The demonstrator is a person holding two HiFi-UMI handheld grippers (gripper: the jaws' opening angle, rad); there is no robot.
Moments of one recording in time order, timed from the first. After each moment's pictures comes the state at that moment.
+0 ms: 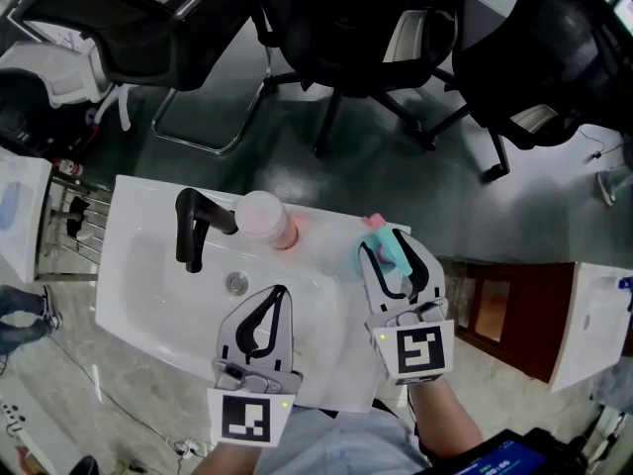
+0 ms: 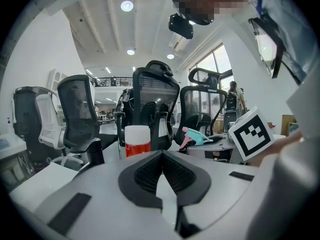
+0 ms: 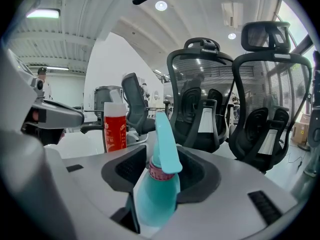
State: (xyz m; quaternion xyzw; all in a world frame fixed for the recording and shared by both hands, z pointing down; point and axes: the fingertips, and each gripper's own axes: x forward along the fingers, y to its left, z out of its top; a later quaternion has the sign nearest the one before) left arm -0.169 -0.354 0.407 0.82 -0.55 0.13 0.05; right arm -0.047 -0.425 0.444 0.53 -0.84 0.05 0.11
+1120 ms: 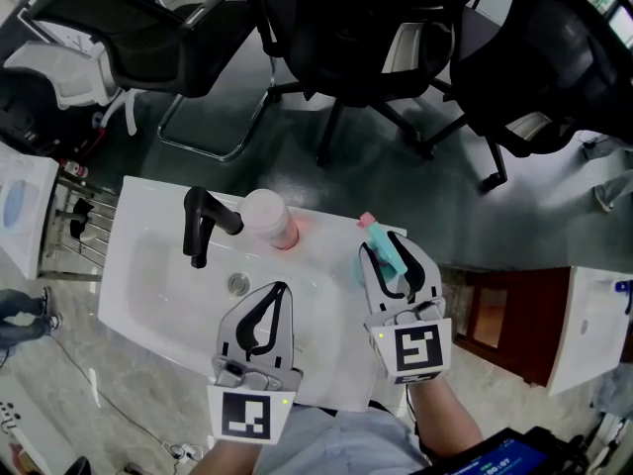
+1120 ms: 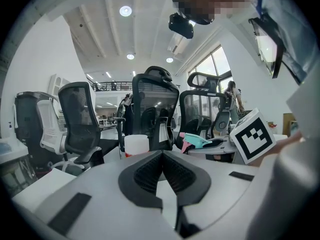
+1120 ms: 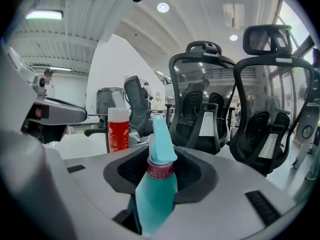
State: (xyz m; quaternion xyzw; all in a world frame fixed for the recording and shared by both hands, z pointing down) left arm -0.167 -0.347 0.389 0.82 -0.55 0.11 0.03; right arm -0.049 -0.416 0.431 0.52 -0.84 0.04 0.11
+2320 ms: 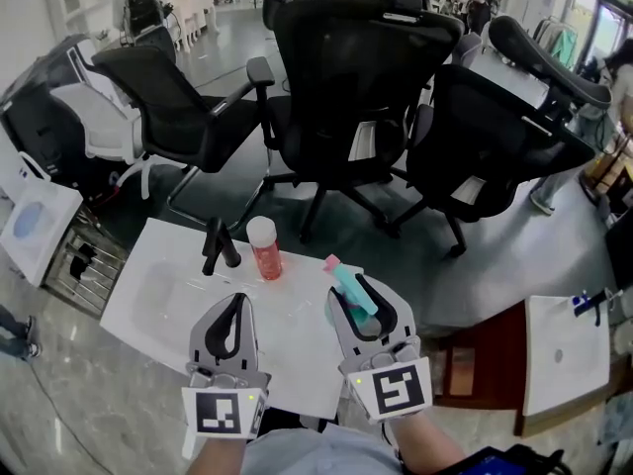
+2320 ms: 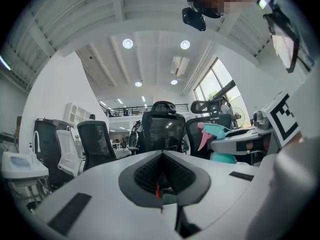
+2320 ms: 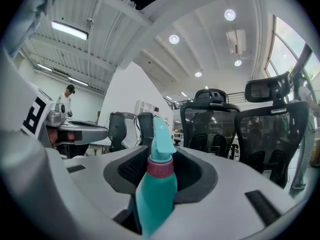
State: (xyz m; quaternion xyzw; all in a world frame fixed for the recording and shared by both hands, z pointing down) left arm -0.174 -0.241 0.275 0.78 -0.62 0.01 -0.08; right arm -0.038 -0.271 0.281 0.49 -0.87 -0.07 0.00
